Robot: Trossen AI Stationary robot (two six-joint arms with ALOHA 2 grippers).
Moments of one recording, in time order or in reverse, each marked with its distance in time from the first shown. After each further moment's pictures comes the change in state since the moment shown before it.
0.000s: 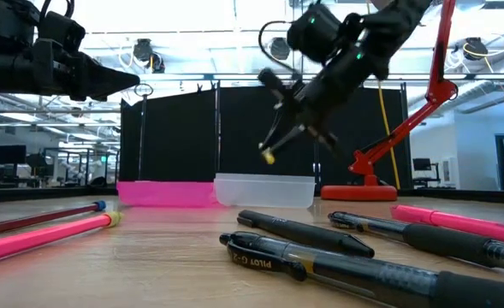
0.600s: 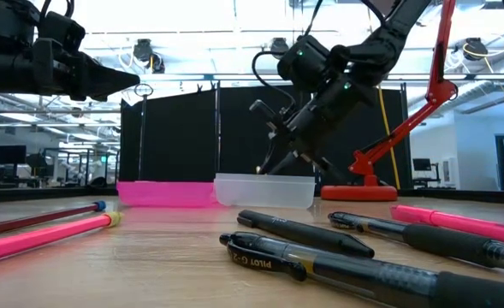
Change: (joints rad) left arm 0.000 0.000 0.000 0.002 0.002 -0.006; right arm -0.050 0.130 0.002 0.093 -0.004 -0.037
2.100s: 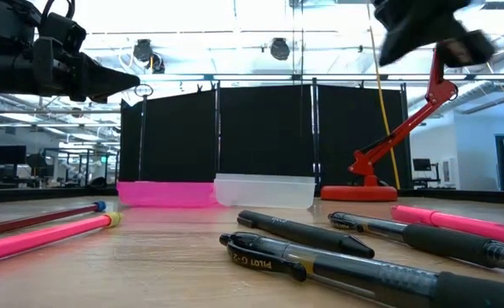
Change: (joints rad) left arm 0.000 0.000 0.000 -0.002 0.000 -0.031; right arm 0.533 -0.603 0.050 -0.842 0.154 0.348
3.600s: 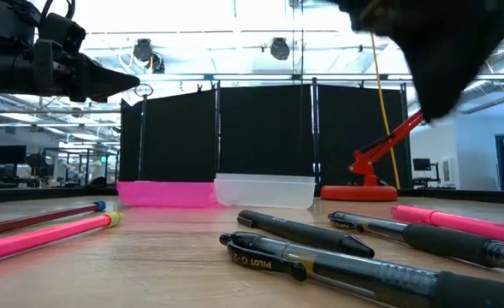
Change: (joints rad) left arm 0.000 0.000 0.000 -0.008 -0.002 0.028; right arm 0.190 0.802 0.705 -0.583 -0.114 0.258
